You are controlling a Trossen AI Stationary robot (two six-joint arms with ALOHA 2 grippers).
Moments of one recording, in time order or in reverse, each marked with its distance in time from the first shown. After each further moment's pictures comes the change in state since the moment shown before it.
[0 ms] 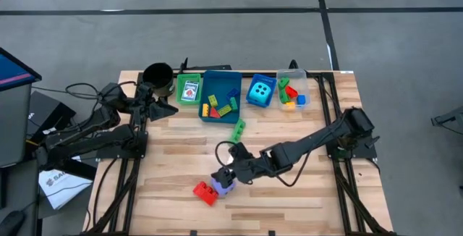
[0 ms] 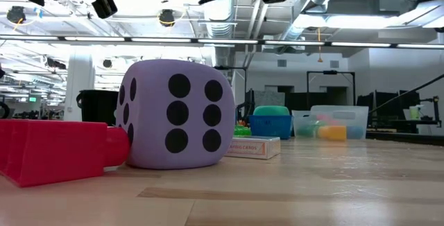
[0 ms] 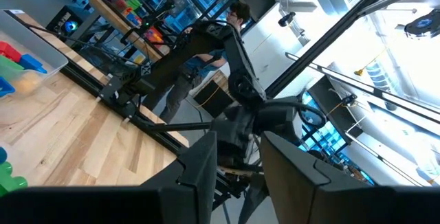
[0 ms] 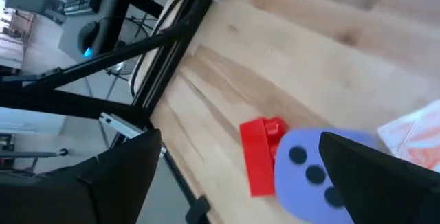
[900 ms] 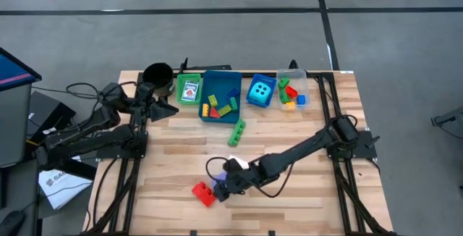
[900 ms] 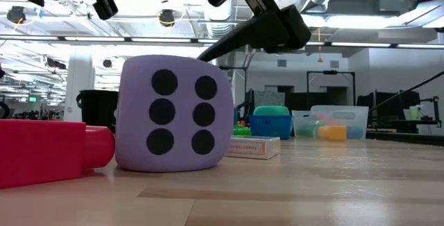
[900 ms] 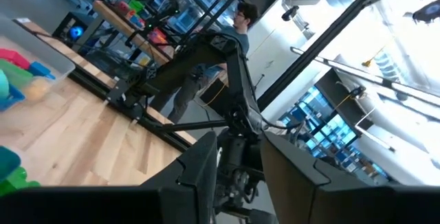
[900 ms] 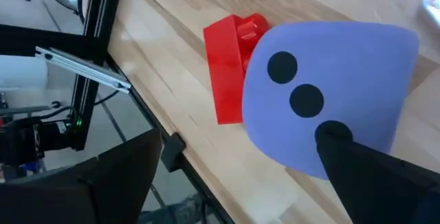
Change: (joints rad) left arm 0.000 0.002 0.001 -0.017 0.000 0.060; right arm 0.022 0.177 0.008 0.019 -0.258 0.128
